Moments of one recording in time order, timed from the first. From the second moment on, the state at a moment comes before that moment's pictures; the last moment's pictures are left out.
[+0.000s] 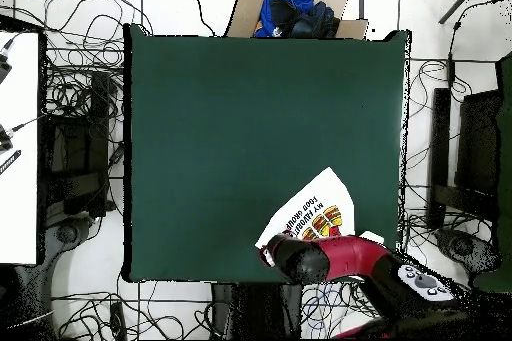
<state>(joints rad) -0.82 -0.42 0.33 2.06 -0.75 0.27 1.21</state>
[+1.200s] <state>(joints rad) -0.72 -0.43 0.23 2.06 -0.73 0.15 1.21</state>
